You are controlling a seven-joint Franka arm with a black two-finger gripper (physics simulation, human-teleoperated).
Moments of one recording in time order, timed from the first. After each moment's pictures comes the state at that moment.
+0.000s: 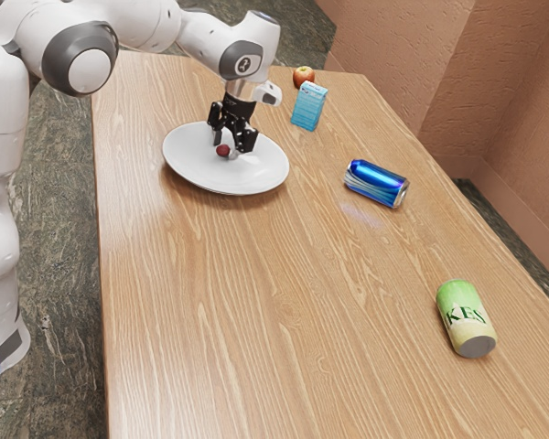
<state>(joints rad) 0.27 0.18 0.29 -1.82 -0.02 1.90 0.06</state>
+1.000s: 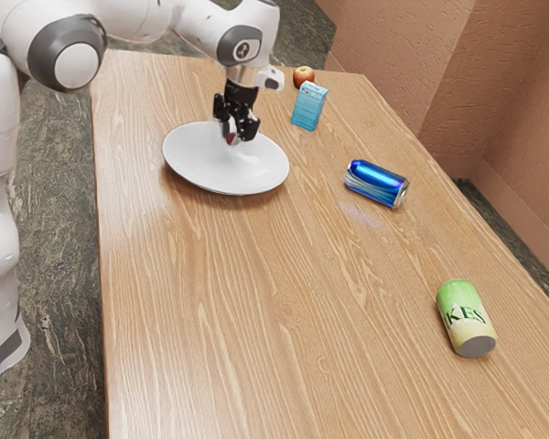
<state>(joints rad) 0.26 0.11 0.29 -1.81 -0.01 1.89 0.06</state>
